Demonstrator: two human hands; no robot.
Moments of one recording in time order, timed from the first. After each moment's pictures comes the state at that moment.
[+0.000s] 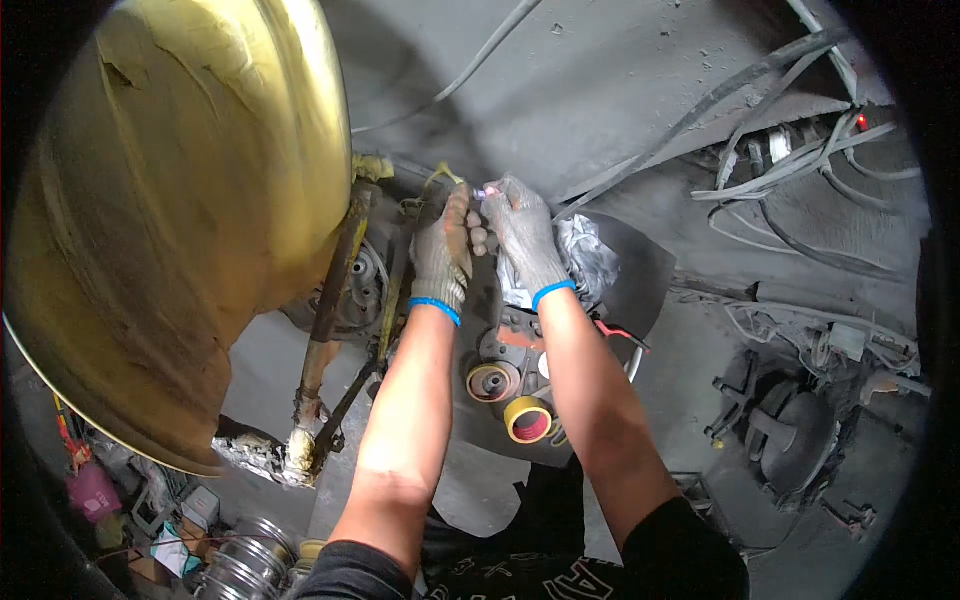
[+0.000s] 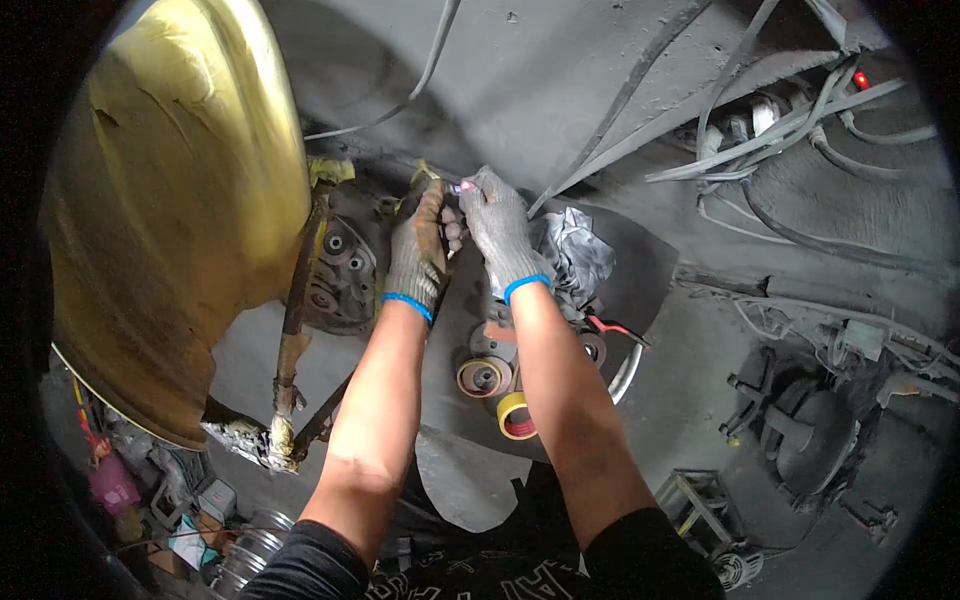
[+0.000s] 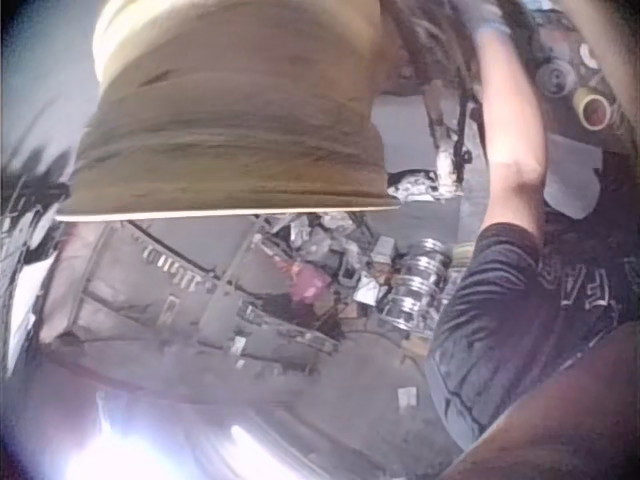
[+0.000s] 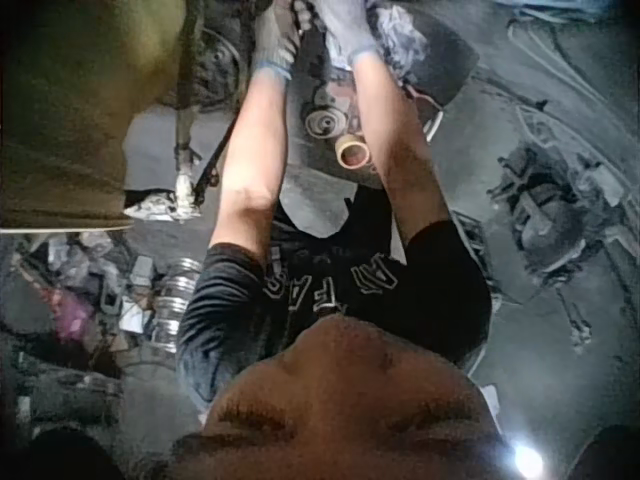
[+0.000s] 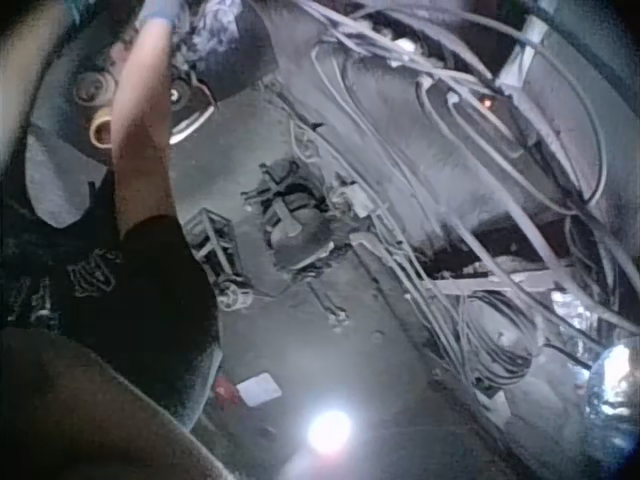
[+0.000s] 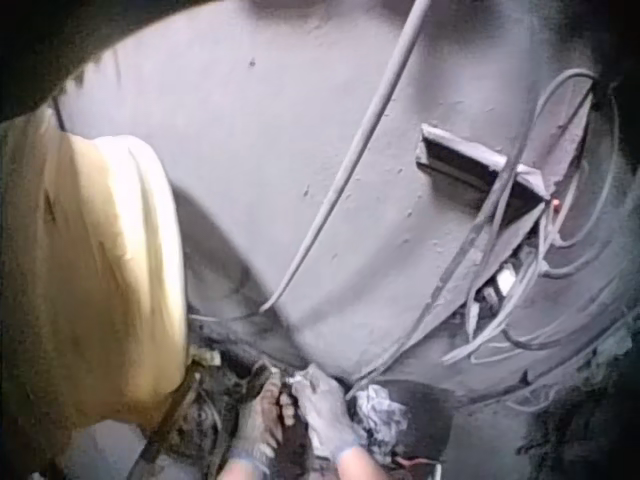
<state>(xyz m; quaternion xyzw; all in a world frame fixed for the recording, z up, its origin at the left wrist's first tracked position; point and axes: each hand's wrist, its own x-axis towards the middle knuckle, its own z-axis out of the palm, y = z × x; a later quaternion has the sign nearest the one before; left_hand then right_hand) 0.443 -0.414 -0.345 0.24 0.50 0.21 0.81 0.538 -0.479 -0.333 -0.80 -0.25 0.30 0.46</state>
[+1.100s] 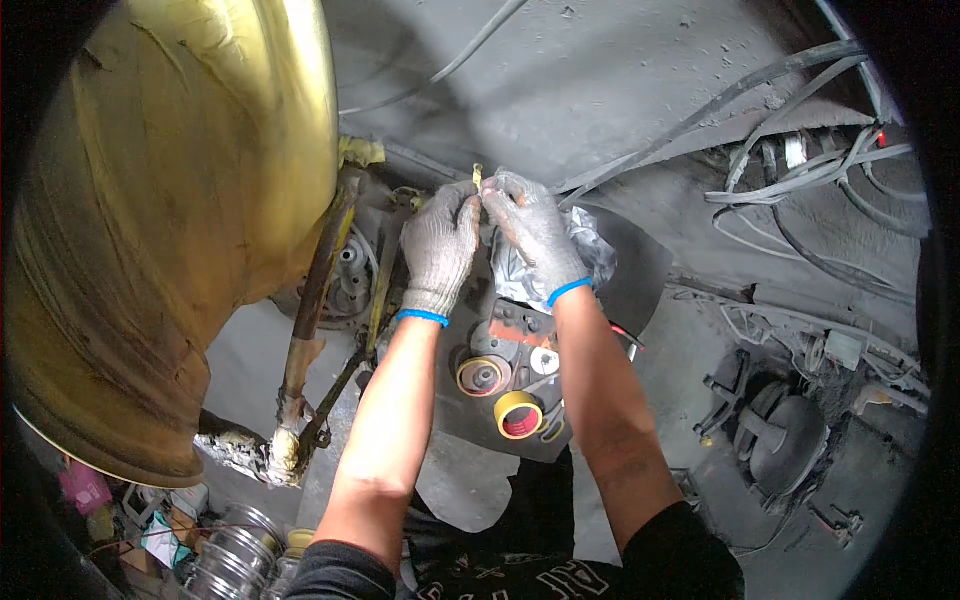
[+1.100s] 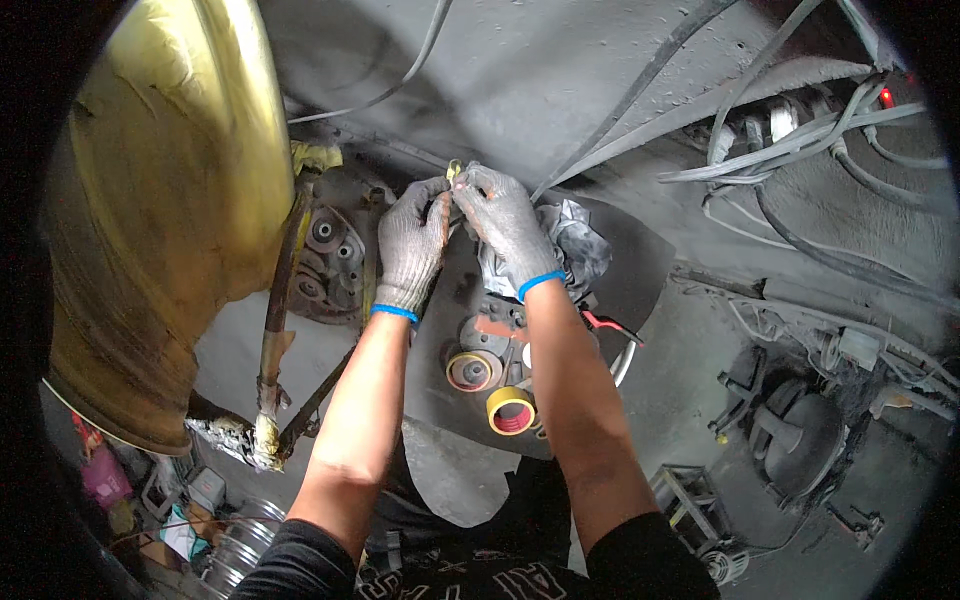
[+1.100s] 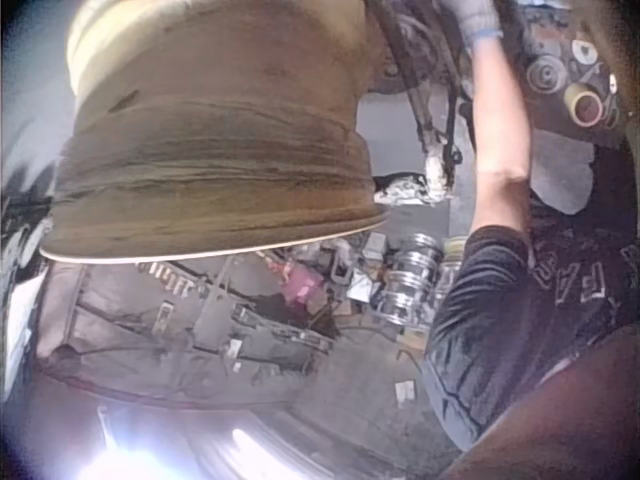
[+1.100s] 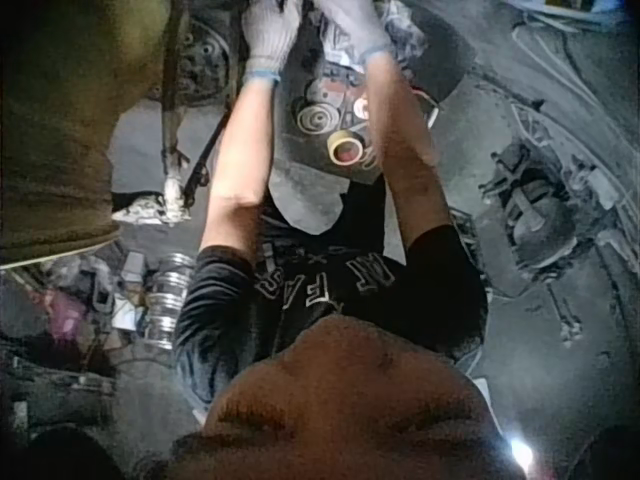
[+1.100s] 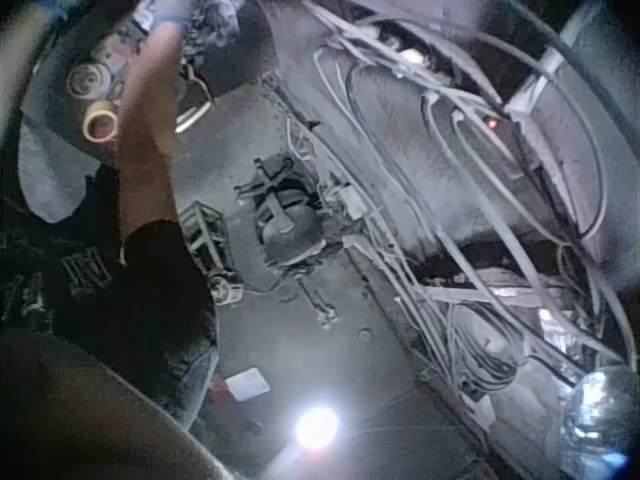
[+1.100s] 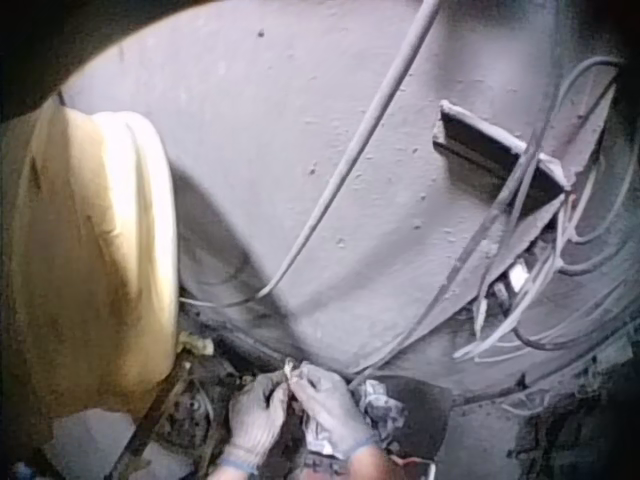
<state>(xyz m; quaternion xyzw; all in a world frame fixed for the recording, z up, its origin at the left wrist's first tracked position) 0.430 -0.422 -0.332 0.75 0.43 0.22 0.45 0.554 -0.492 -0.328 -0.74 -0.32 0.37 0.47</state>
